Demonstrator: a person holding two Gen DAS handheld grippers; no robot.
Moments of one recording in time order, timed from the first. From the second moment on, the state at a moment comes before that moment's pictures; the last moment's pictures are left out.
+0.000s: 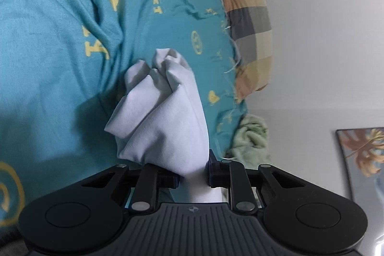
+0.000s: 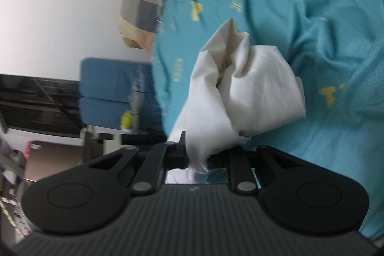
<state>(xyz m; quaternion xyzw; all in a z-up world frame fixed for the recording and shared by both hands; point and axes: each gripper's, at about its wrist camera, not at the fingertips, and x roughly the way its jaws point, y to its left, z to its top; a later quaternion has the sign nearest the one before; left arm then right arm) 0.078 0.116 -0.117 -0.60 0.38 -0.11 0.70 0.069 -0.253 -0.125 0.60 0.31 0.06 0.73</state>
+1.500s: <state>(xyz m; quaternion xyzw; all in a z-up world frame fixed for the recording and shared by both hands) 0.113 -0.318 -0.012 -0.25 0.46 -0.40 0.75 -0.062 -0.595 0.022 0.46 0.22 -0.21 0.83</state>
